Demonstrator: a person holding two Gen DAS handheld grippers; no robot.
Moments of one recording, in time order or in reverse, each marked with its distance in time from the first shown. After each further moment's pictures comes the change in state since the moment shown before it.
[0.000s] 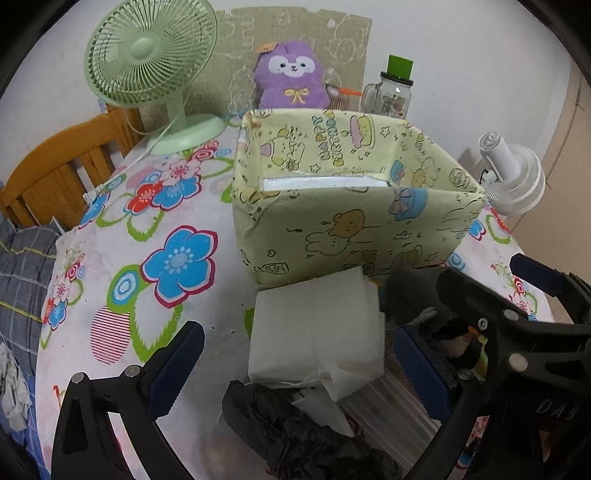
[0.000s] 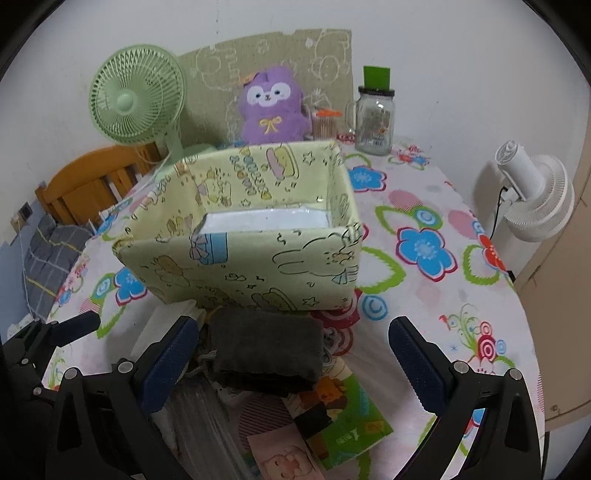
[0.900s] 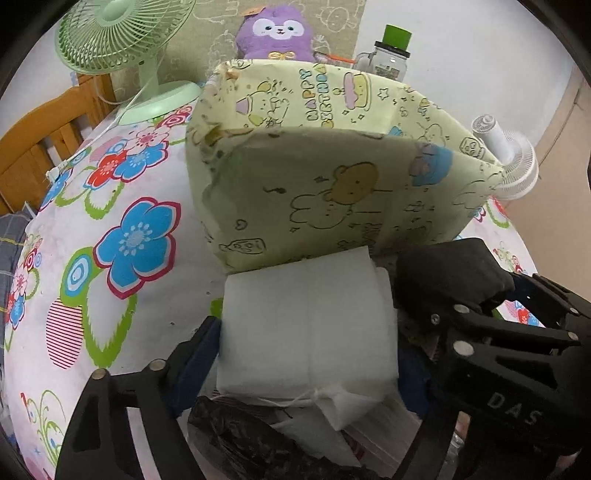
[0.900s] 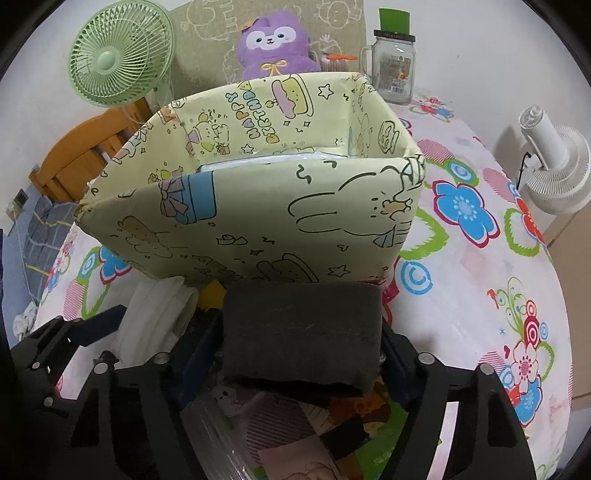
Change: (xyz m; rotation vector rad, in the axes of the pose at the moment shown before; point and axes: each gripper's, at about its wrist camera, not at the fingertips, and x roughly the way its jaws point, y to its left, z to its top) left arm 0.039 0.001 -0.001 0.002 0.093 -0.094; right arm 0.055 0.010 -0.005 0.018 0.176 0.028
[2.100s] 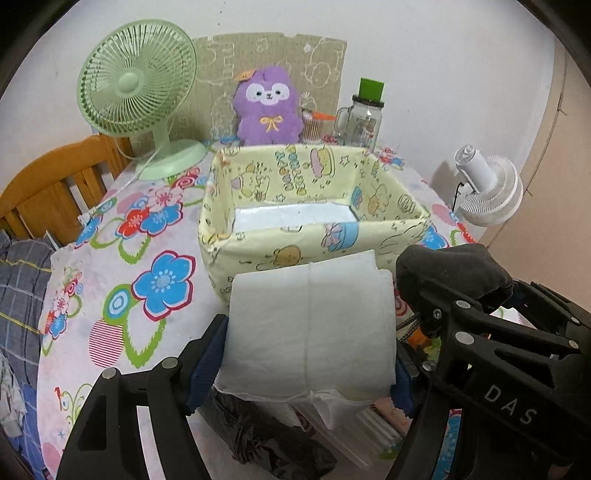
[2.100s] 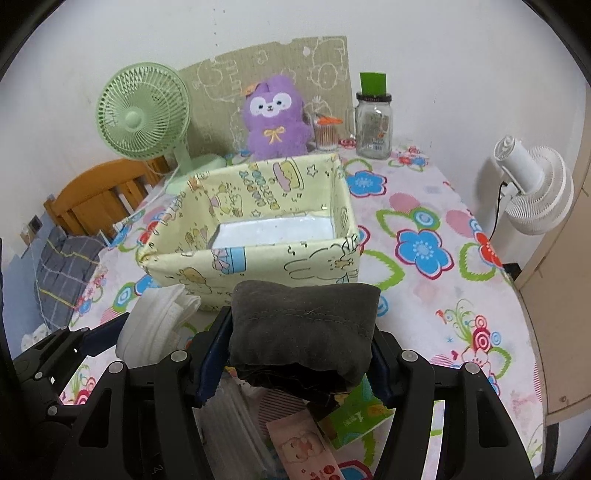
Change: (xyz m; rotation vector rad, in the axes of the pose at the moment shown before) left arm -0.076 -0.038 0.002 0.021 -0.167 0.046; right arm -0.083 -0.008 -0.002 0.019 -0.178 0.016
